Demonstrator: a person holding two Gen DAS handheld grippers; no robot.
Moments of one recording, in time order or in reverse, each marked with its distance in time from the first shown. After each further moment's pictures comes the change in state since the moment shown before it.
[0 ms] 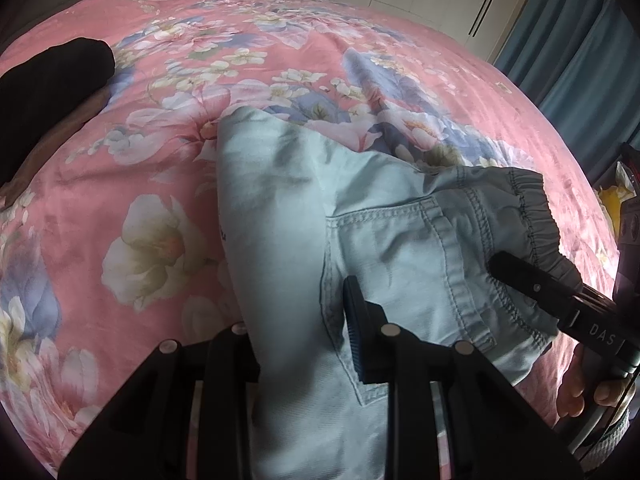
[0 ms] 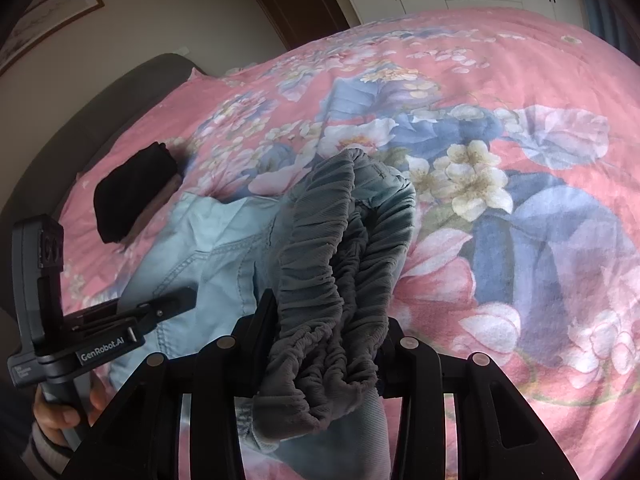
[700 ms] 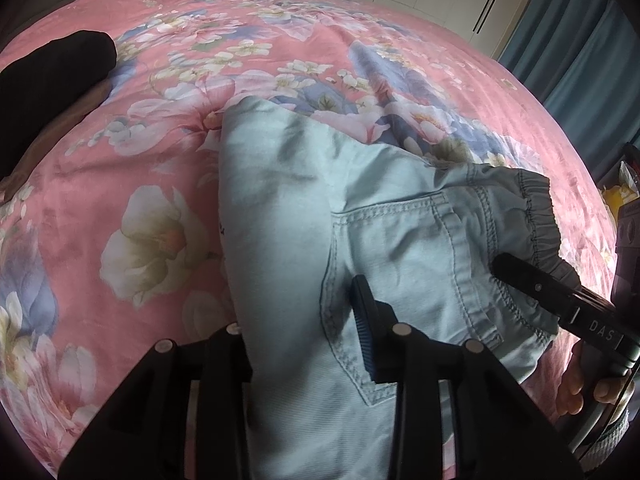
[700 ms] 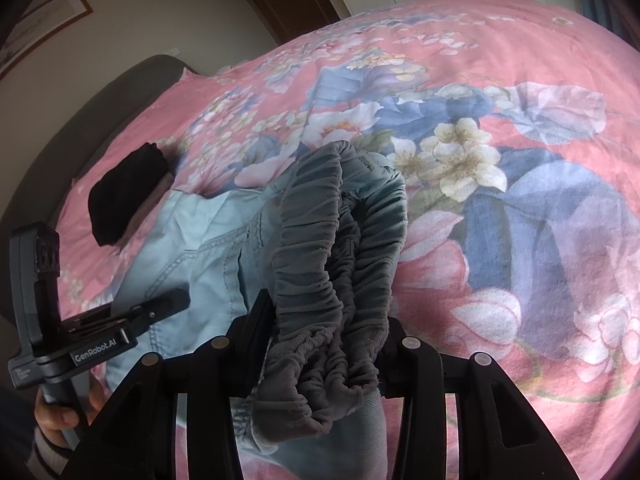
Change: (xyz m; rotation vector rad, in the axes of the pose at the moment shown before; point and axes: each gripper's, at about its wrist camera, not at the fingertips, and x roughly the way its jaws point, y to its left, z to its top) left arm 0.006 0.004 -0.001 -0.007 0.019 0.009; right arm 0.007 -0.010 -0.004 0.044 0.018 0.004
